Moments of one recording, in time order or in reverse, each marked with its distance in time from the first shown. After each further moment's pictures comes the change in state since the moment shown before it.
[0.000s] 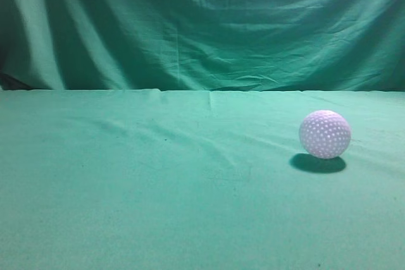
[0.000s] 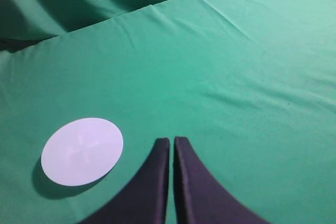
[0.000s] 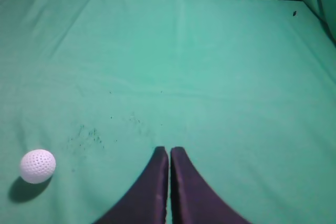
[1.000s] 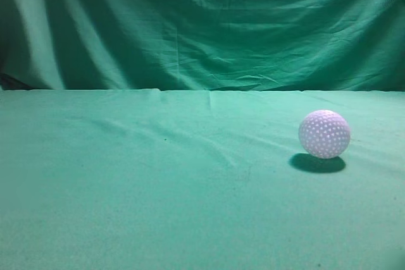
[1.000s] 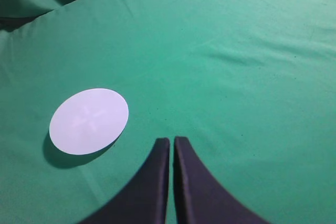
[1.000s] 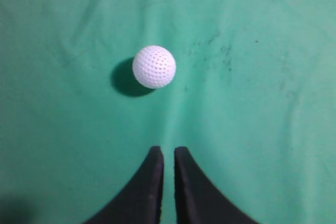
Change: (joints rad) left arm 0.000 -0.024 0.000 0.104 0.116 0.000; right arm 0.395 0.823 -0.345 0.130 0.152 -0.290
